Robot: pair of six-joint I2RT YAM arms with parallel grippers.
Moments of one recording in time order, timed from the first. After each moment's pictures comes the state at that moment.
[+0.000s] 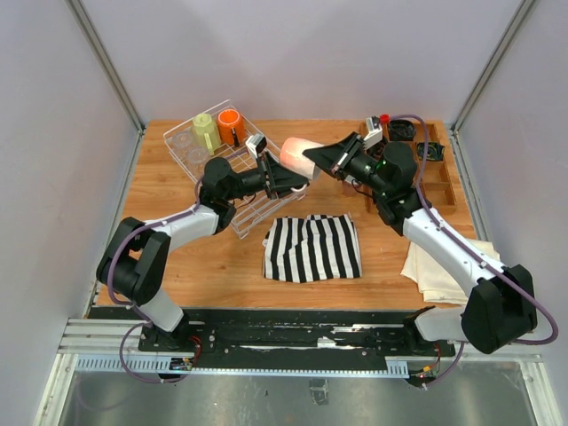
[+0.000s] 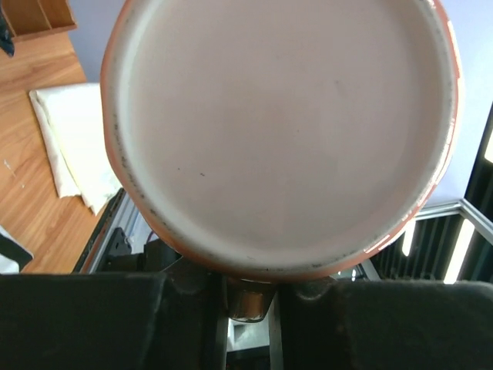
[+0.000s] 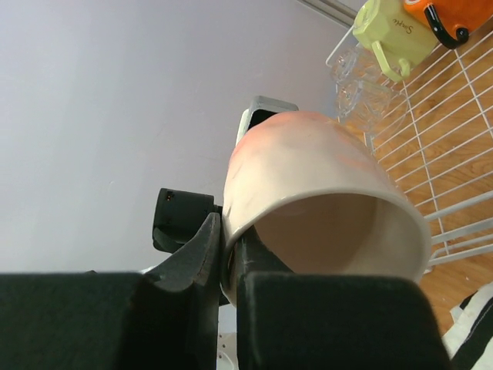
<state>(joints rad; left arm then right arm) -0.47 1.60 0.88 0.94 0.81 -1.59 0.46 1.32 1.00 0.39 -0.45 1.15</state>
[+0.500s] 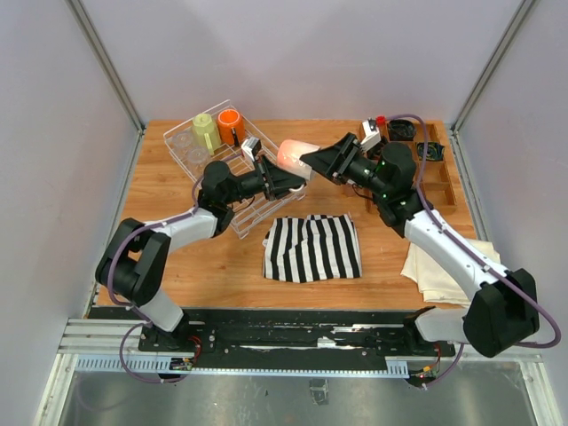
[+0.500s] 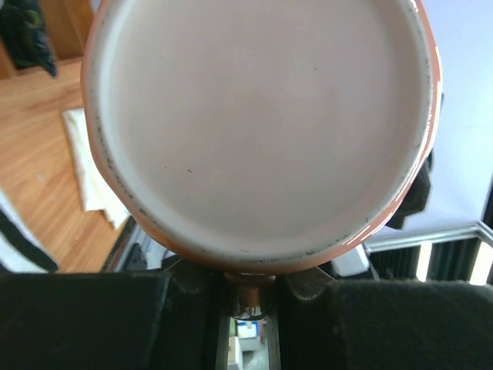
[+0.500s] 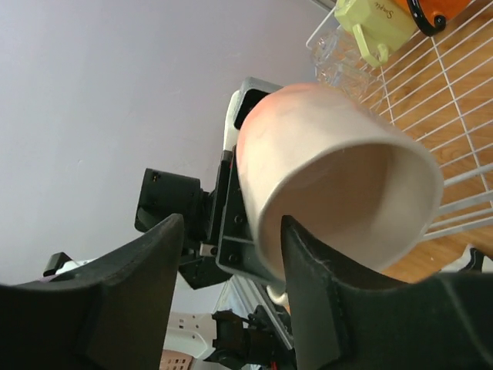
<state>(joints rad) -0.46 1.61 0.84 0.99 0.75 -1.58 0.46 1.30 1.00 0.32 -0.45 1.07</state>
